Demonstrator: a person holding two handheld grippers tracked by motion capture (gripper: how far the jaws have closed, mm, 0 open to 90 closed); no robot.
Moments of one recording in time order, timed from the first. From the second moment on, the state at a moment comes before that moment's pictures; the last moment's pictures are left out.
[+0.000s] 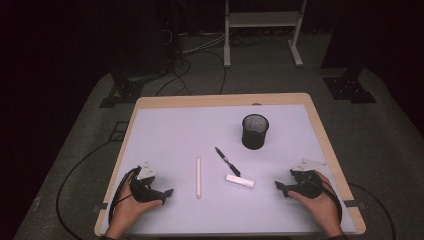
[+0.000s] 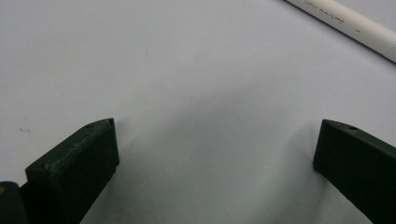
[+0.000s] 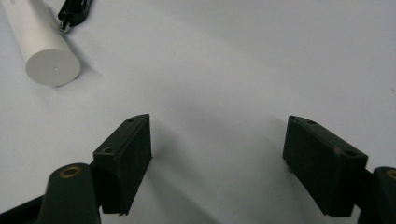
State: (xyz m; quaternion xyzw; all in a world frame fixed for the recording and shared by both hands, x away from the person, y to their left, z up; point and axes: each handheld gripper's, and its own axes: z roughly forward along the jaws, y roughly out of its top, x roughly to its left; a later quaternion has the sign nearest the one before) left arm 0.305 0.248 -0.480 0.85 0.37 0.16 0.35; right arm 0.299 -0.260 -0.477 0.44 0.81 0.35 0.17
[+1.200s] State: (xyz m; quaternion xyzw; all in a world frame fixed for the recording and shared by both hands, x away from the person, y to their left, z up) left arm 0.305 0.248 -0.480 0.85 0.37 0.16 0.35; right arm 0.320 -0.264 -0.447 0.44 0.80 0.38 0.15
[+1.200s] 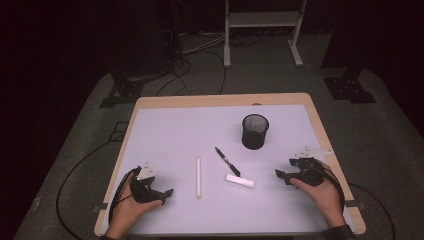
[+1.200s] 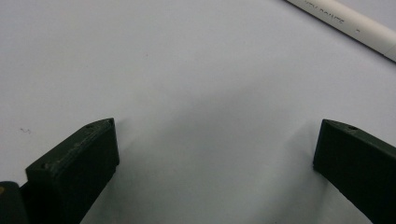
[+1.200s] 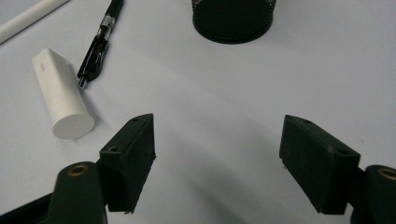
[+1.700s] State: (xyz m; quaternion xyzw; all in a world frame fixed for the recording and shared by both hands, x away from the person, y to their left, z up) left arm 0.304 0.247 -0.480 0.85 0.37 0.16 0.35; right arm 0.331 -0.261 -0.432 0.43 0.80 0.38 0.16
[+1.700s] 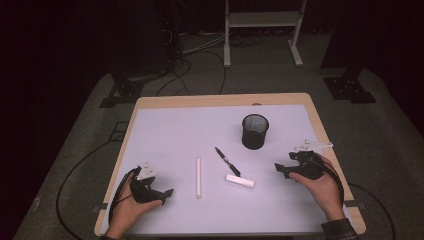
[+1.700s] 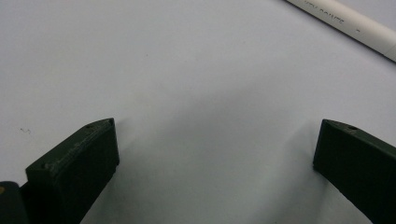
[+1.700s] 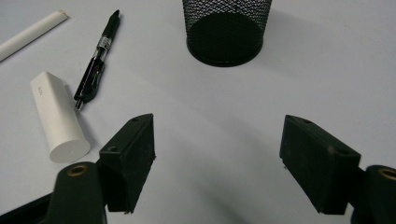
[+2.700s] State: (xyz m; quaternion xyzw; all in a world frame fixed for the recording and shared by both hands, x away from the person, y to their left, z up) left arm 0.305 0.248 -0.480 0.85 0.37 0.16 0.35; right arm 0.349 -0.253 -0.411 0.43 0.80 0.39 0.18
